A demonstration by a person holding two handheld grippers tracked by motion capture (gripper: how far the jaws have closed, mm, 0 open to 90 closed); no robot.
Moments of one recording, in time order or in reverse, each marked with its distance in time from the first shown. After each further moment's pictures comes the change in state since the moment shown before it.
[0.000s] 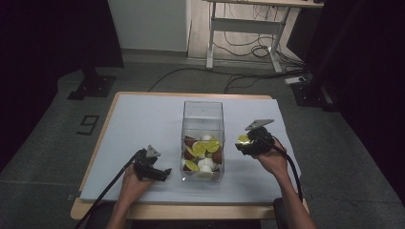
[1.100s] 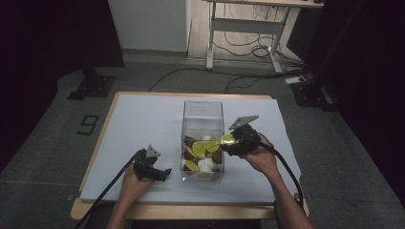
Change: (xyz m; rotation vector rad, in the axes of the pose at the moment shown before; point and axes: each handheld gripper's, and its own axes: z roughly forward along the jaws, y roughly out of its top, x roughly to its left) left arm 0.000 0.000 0.000 -0.001 0.000 0.001; right arm 0.042 0.041 -0.010 -0.020 0.107 -0.097
